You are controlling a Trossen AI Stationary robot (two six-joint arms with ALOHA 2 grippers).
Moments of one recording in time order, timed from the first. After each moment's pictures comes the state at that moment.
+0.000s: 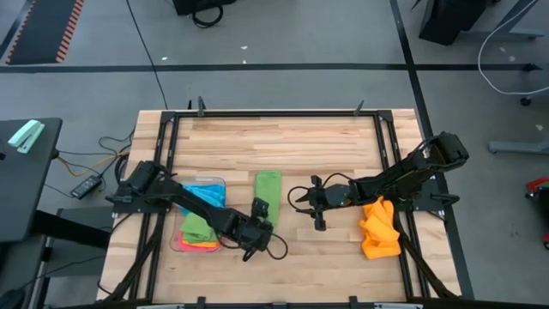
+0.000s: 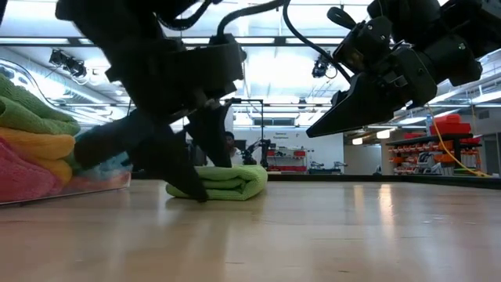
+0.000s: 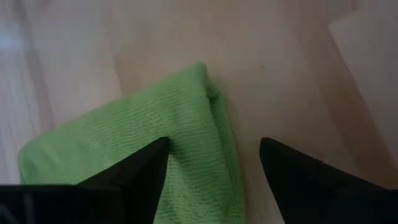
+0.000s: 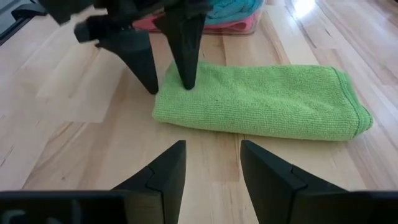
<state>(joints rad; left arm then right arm) -0.42 1.94 1.17 -0.38 -0.50 0.14 0.23 1.53 0.49 0.53 0.21 0.09</state>
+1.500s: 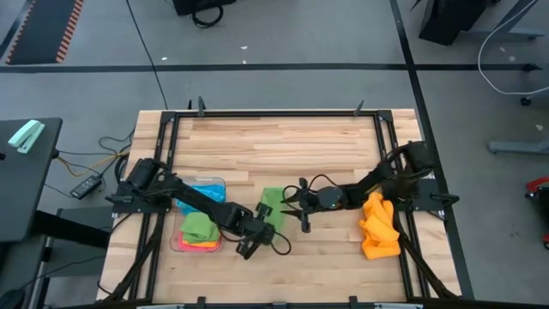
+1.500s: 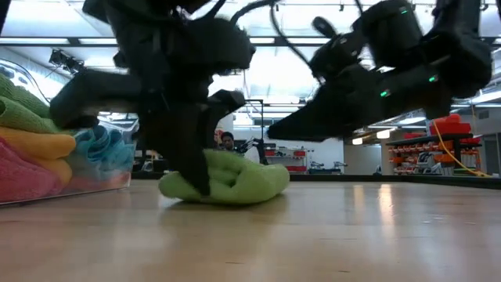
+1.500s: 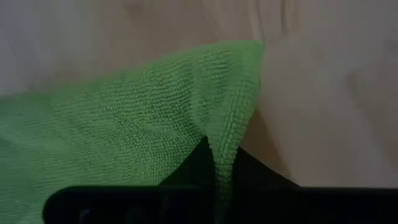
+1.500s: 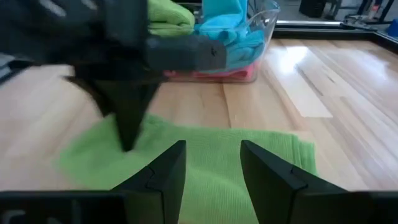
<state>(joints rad) -0.38 1.93 1.19 -0.37 -0.17 0.16 0.21 1.85 0.54 1.03 0.21 0.03</state>
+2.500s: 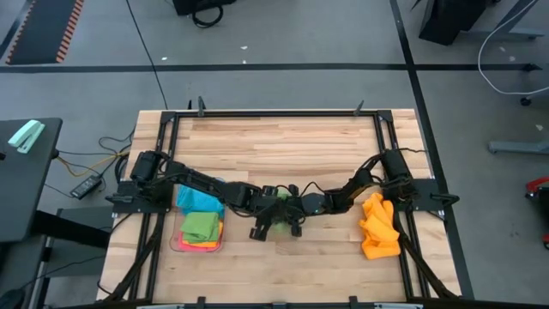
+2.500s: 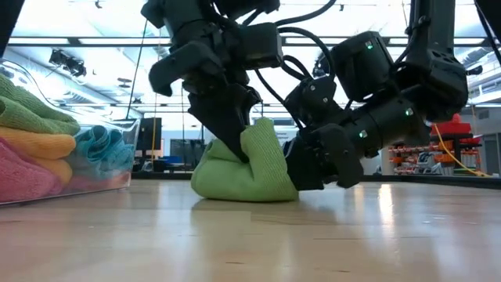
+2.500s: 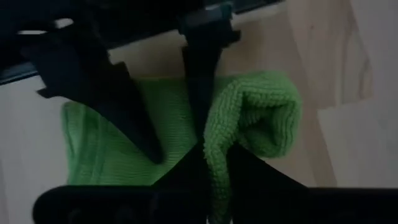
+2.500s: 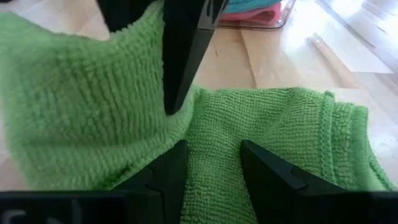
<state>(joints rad) -0.21 1.93 1.31 -0.46 -0.08 0.07 0.20 2.09 0.70 0.96 0.16 0.04</state>
